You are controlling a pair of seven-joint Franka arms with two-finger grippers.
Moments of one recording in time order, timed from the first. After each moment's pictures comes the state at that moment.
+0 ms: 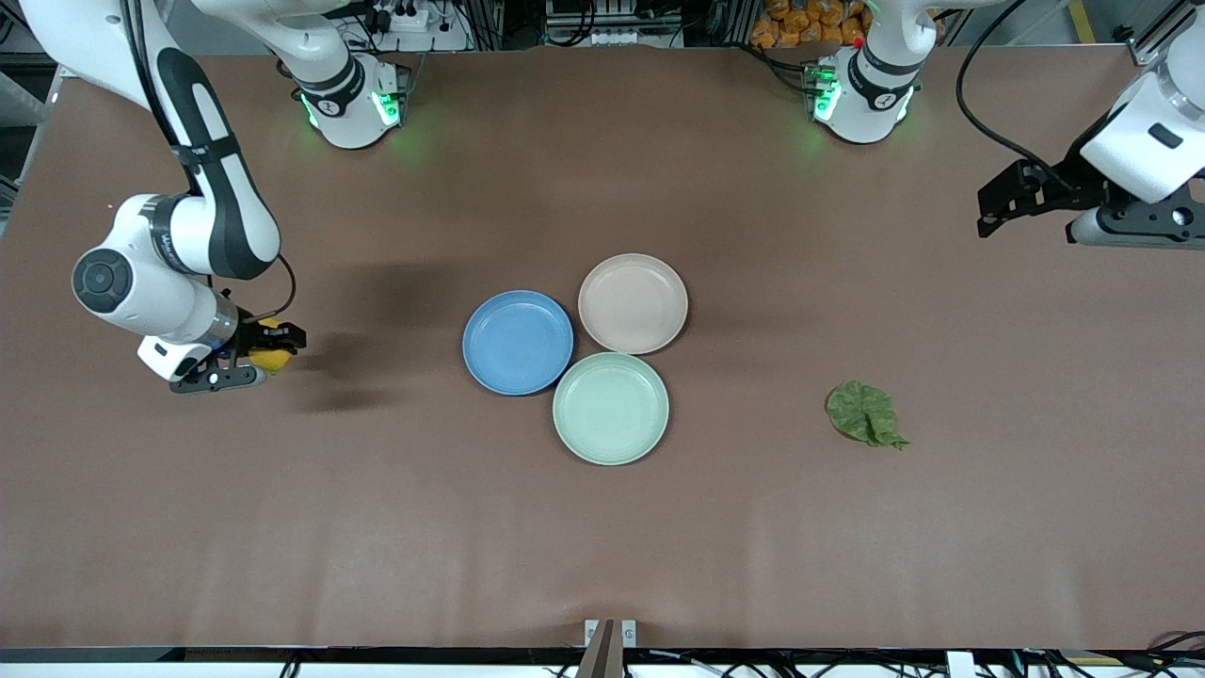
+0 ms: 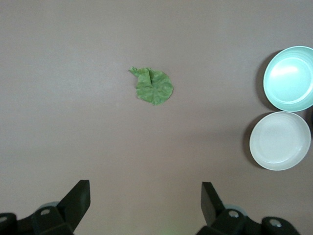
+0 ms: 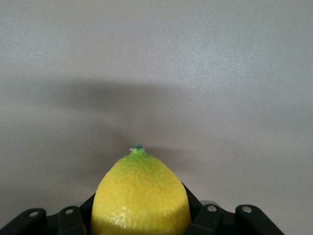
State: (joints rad) left arm -0.04 -0.02 -0.12 -1.54 -0.02 1.52 -0.08; right arm 0.11 0.30 -0.16 -2.15 0.07 2.37 -0.23
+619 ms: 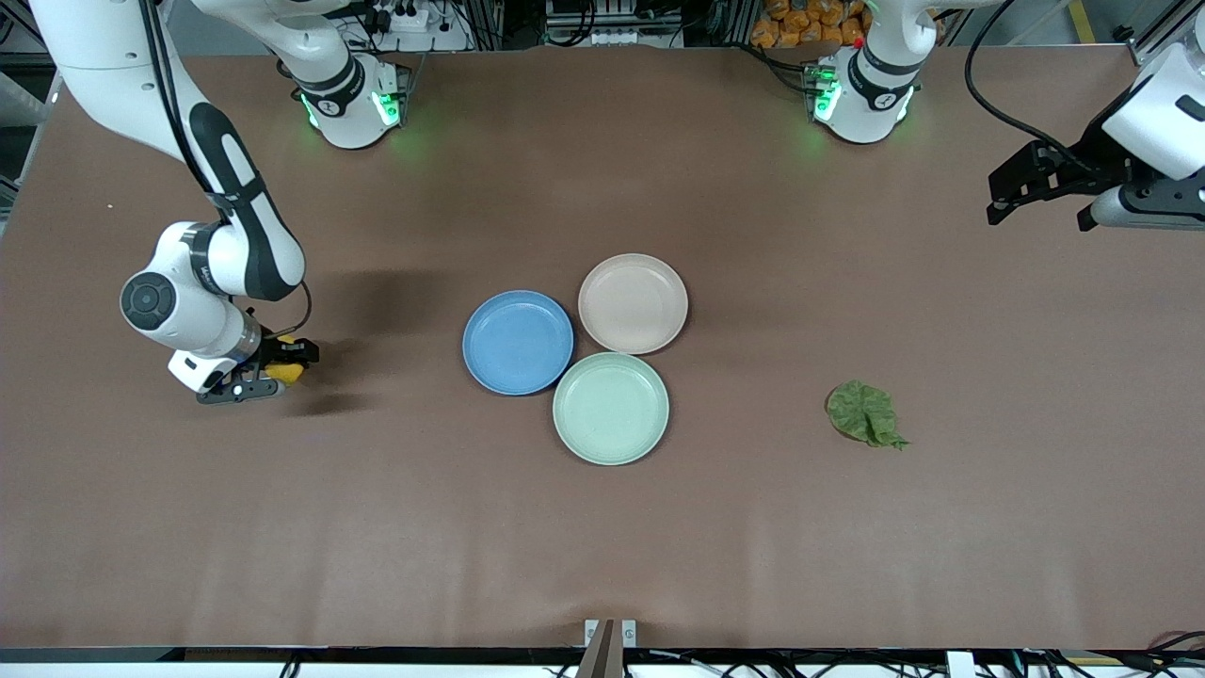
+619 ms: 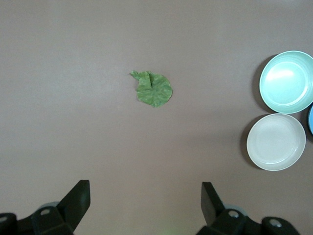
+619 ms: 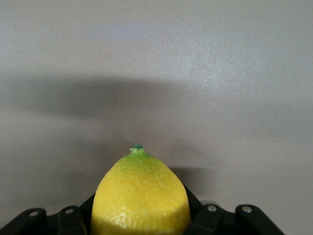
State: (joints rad) left arm -0.04 -0.02 -0.12 -1.50 -0.02 1.51 -0.08; right arm 0.10 0.43 -0.16 -2.17 0.07 2.53 -0.25
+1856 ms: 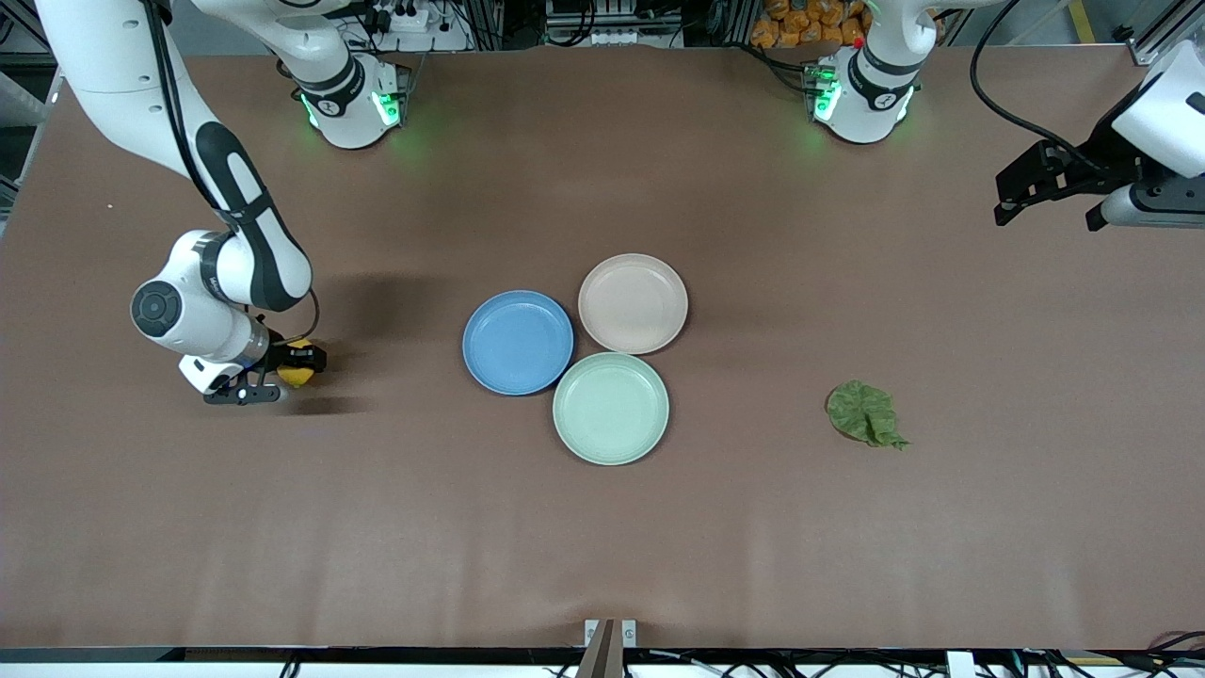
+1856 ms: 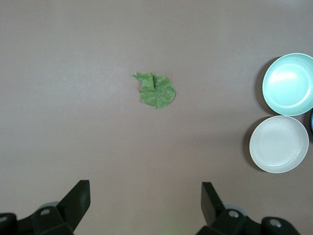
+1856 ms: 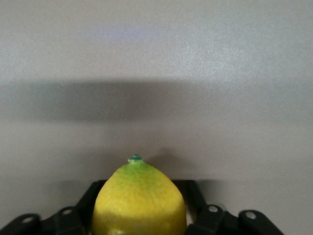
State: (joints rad) left arm -0.03 -0.02 -0.12 -1.50 -0.01 1.51 -0.08; right arm 0.10 0.48 -0.15 -2.15 0.17 2.56 -0.22
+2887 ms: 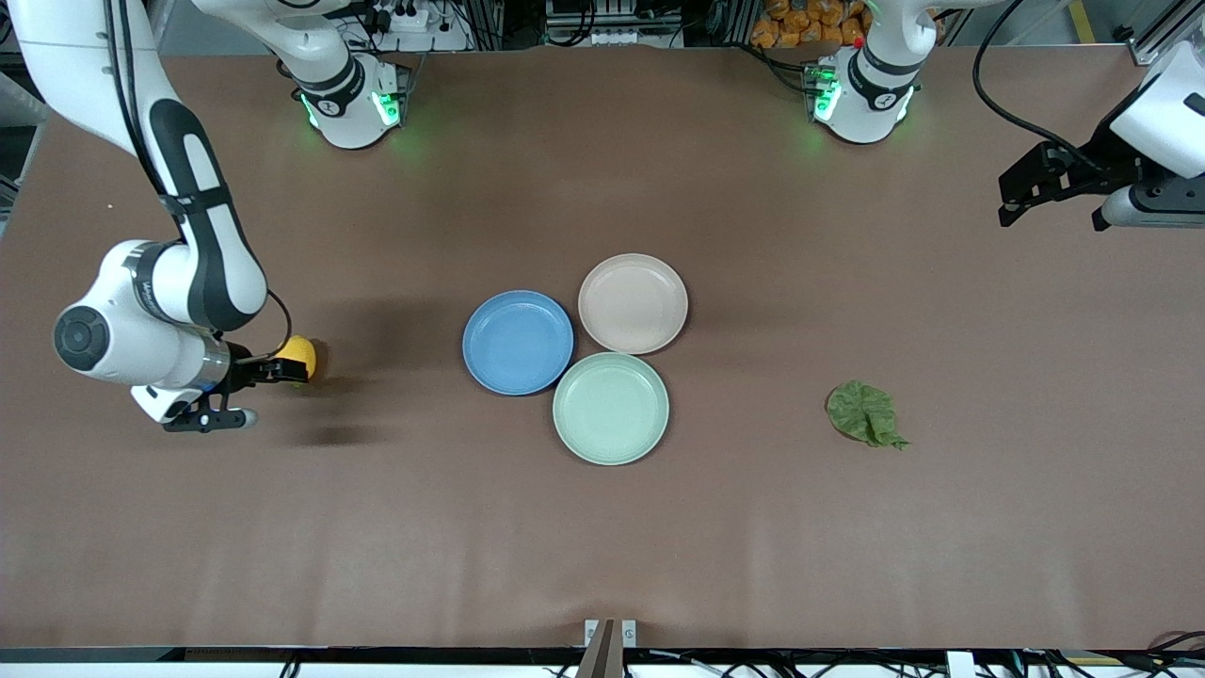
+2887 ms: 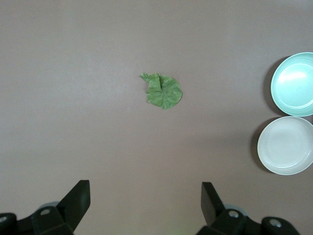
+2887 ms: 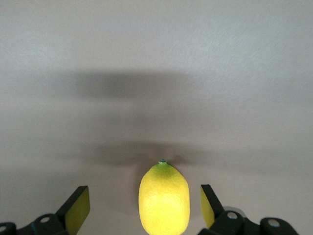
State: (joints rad) left arm -0.03 -0.02 -0.12 -1.49 0.02 1.51 -0.08; right arm 0.10 0.43 -0.16 -1.90 0.15 2.20 -0.21
